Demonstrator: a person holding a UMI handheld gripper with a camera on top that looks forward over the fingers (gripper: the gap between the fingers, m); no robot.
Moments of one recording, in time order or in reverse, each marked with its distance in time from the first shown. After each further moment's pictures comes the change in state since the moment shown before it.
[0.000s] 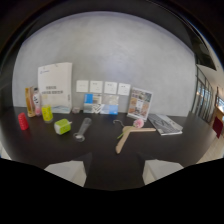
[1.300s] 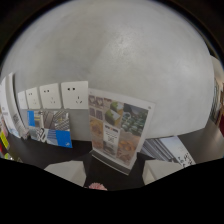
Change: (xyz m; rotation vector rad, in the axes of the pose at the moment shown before) arm 0.196 -0.115 0.382 -0.054 -0.081 0.034
